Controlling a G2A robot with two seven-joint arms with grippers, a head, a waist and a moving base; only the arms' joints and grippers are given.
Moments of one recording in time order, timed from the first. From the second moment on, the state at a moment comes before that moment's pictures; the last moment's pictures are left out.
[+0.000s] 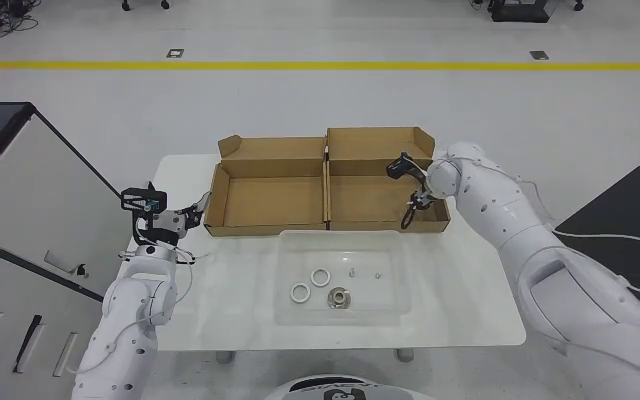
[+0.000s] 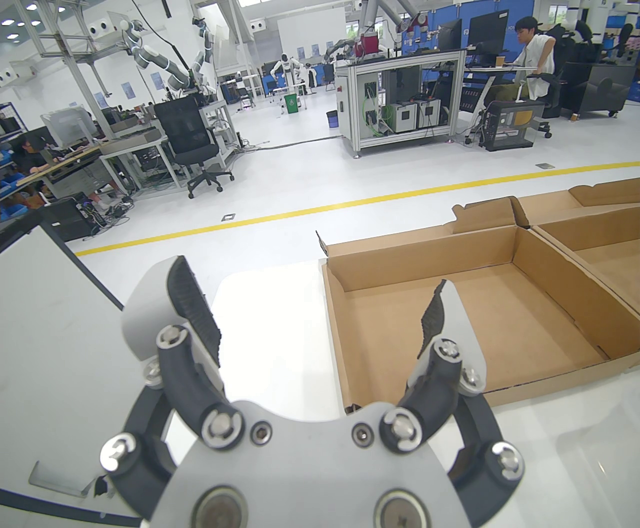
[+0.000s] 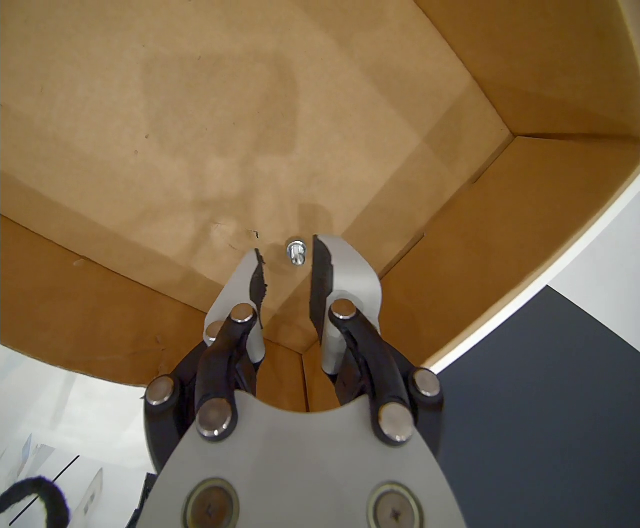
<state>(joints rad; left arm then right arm) 1.73 -1.15 -1.60 -1.80 1.33 0.00 0.00 -0.59 -1.19 0.64 -0.78 -0.82 -0.32 1.14</state>
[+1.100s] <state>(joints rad) 1.73 -1.15 -1.60 -1.80 1.33 0.00 0.00 -0.83 -1.01 1.02 -1.60 -0.70 -0.45 1.37</state>
